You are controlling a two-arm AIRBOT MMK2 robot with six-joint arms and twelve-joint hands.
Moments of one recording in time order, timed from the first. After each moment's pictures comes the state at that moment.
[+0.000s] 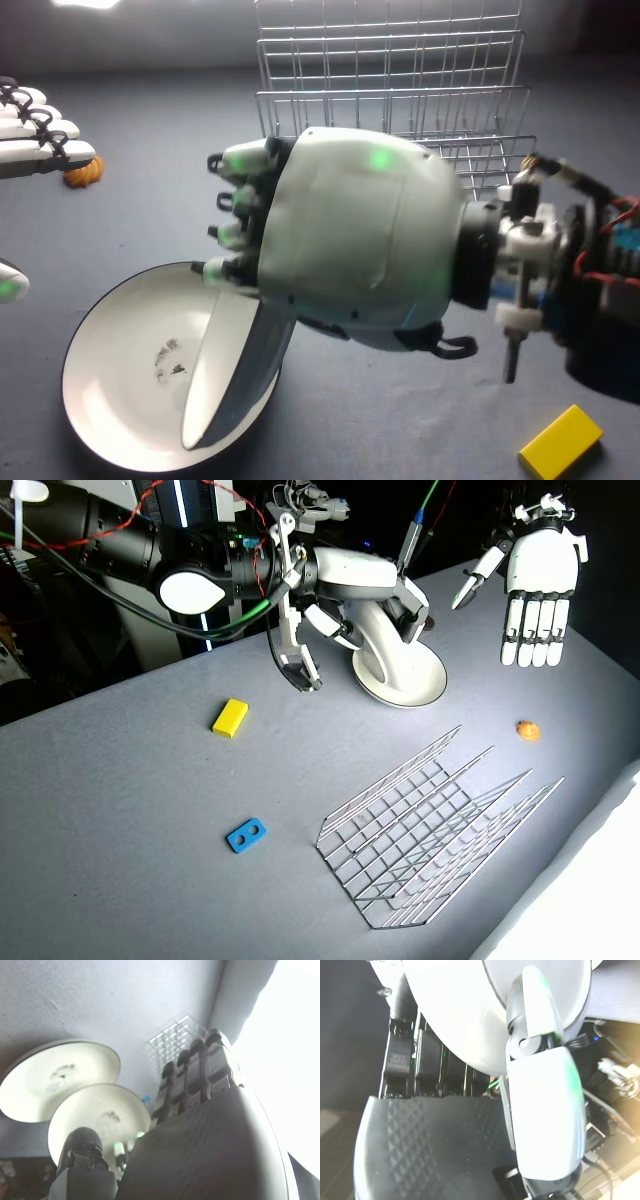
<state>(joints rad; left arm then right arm) 0.80 -0.64 1.24 1.02 -0.61 0.14 -0.35 -1.15 0.77 -0.08 0.51 -1.49</state>
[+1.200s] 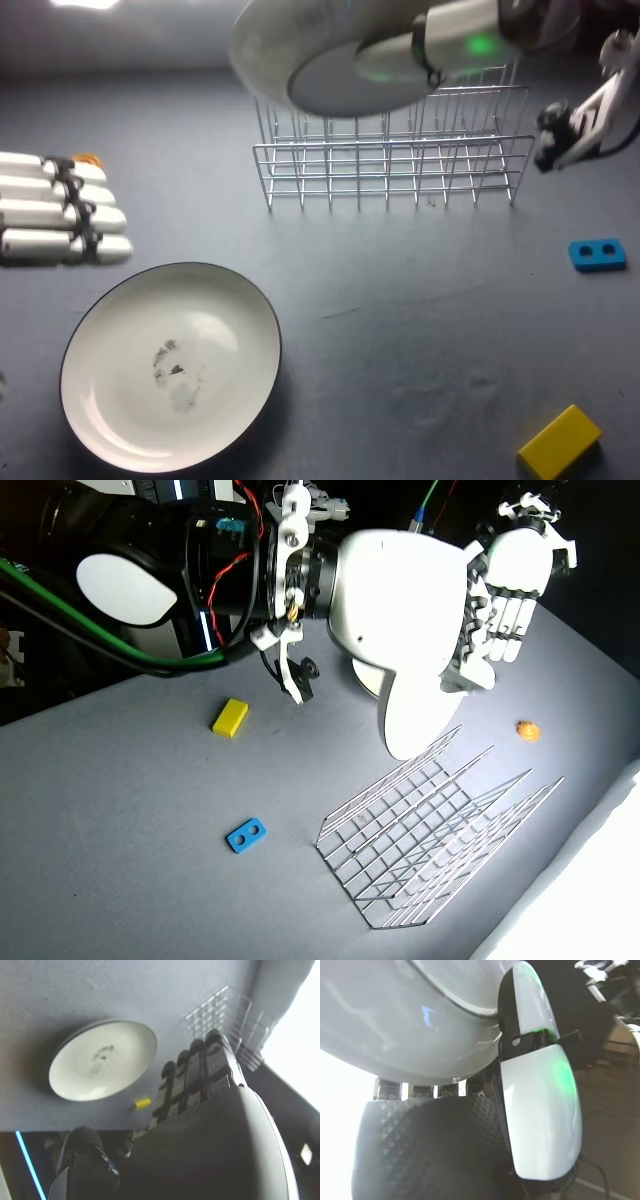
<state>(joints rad) 0.86 -0.65 1.24 1.19 -0.84 0.14 -0.10 -1.05 1.01 0.04 0.37 -0.62</state>
